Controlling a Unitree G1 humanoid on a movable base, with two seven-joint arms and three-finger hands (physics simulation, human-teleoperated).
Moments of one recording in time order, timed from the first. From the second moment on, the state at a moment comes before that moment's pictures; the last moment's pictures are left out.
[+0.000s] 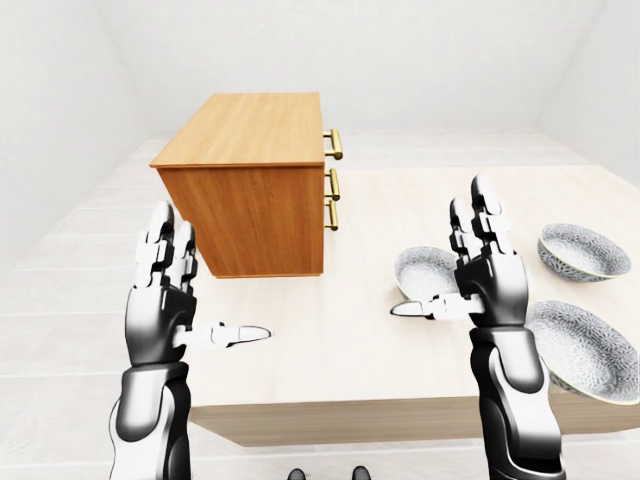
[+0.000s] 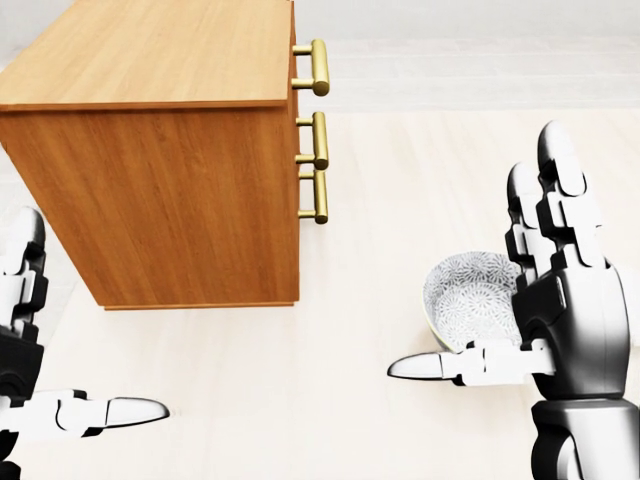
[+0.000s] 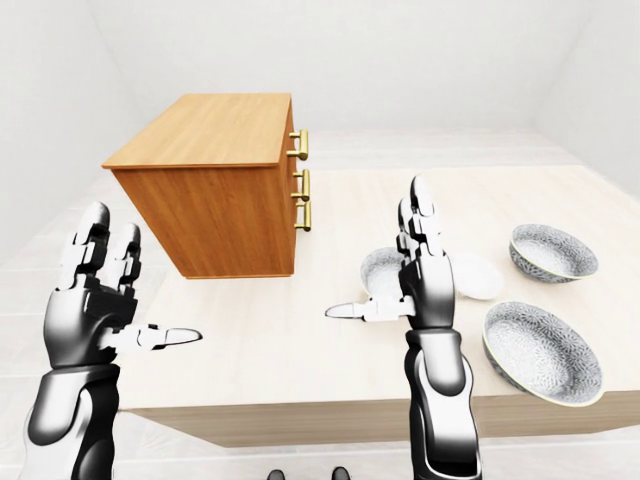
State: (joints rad) left arm 0.13 0.02 0.21 -0.61 -0.11 0.09 -0.16; right arm 0.01 -0.04 -0.09 -0.54 0.04 0.09 0.08
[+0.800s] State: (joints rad) left arm 0.14 0.02 0.19 -0.63 -0.09 0.09 -0.15; right arm 0.02 -0.04 -0.12 -0.56 0.04 0.09 0.10
